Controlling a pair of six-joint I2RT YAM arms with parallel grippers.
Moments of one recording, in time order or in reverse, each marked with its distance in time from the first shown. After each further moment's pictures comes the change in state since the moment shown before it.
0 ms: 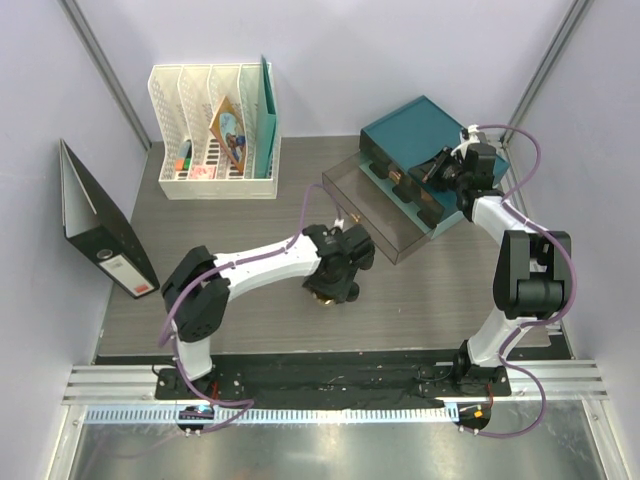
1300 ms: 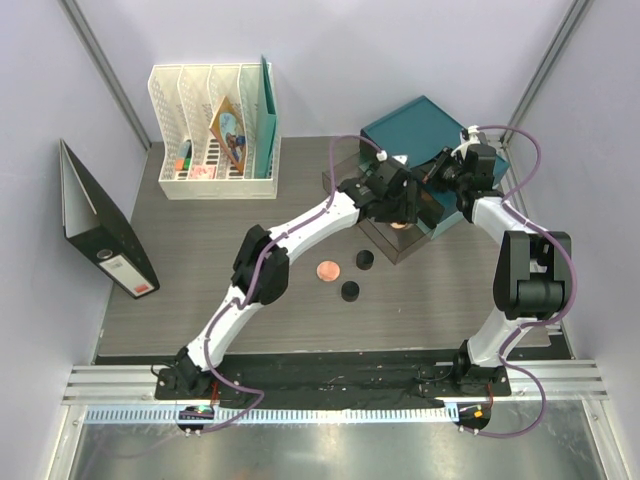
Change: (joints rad) left arm 0.139 0.577 0.938 0.319 0.154 -0.062; right arm 0.000 -0.002 -0.011 0.008 0.004 0.000
